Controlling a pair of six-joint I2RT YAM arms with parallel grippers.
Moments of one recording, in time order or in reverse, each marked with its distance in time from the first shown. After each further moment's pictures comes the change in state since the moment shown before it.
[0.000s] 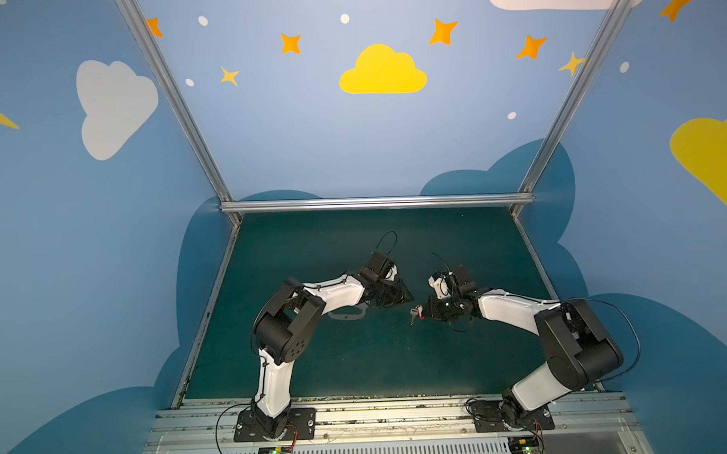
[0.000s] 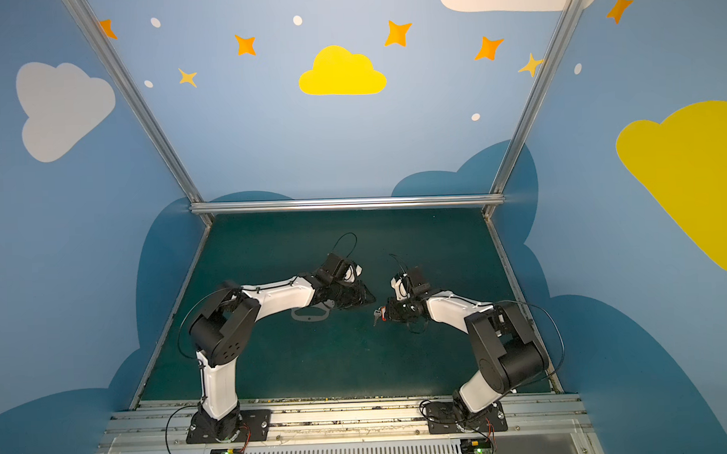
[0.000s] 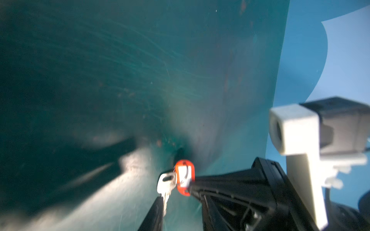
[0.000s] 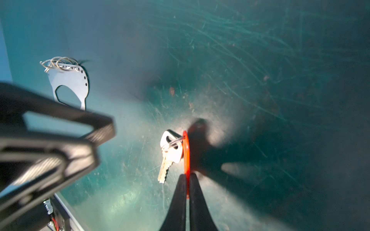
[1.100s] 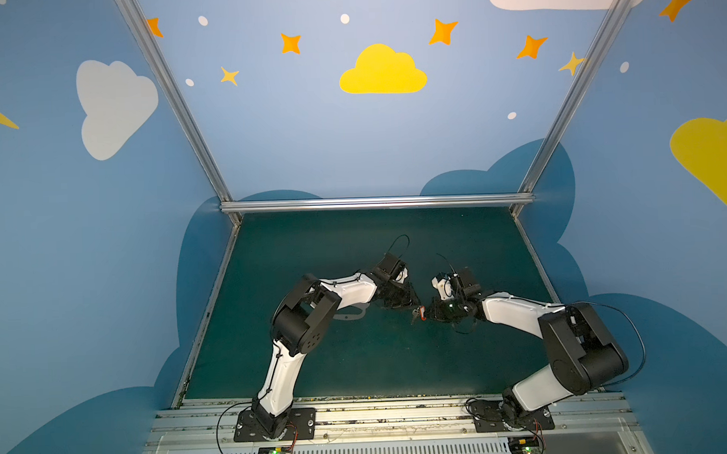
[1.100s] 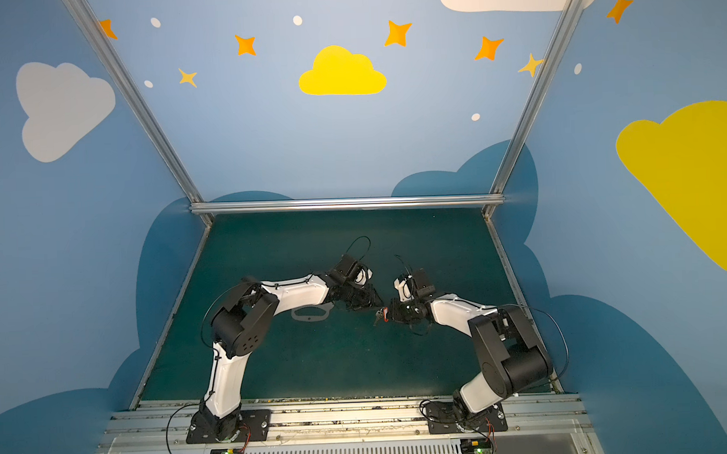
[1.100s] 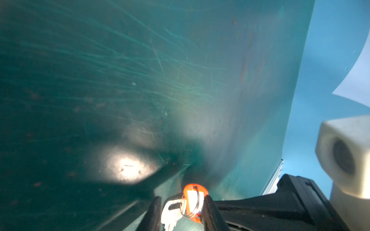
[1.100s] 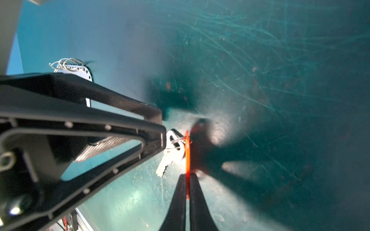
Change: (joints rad) left arm -0.039 0.113 0.111 -0.065 -0.019 0.050; right arm -0.027 -0.026 -0.037 0.027 -0.034 0.007
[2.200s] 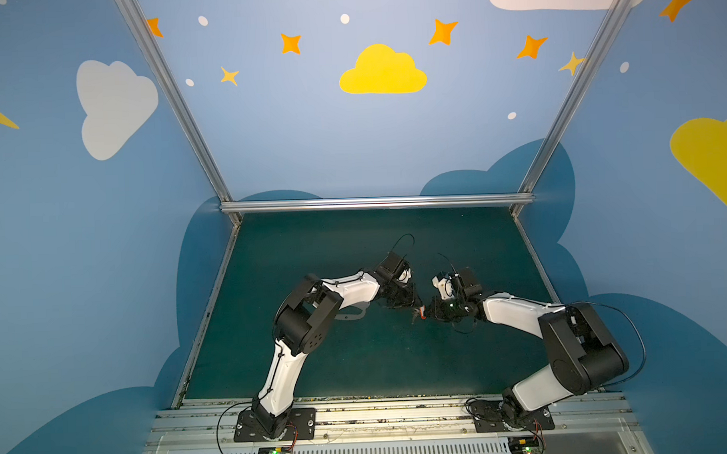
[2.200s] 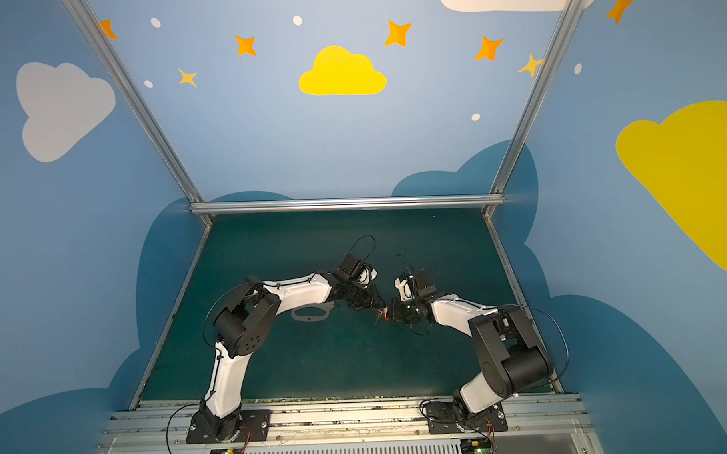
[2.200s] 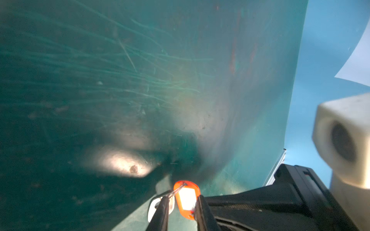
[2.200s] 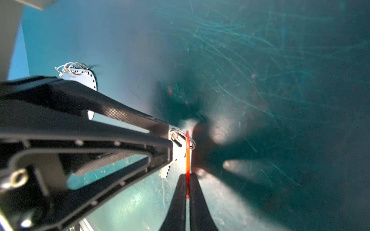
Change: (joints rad) left arm -0.011 0.017 0.046 -0.042 0.022 0.061; right arm -0.011 0.000 -0.022 0.029 -0.012 0.002
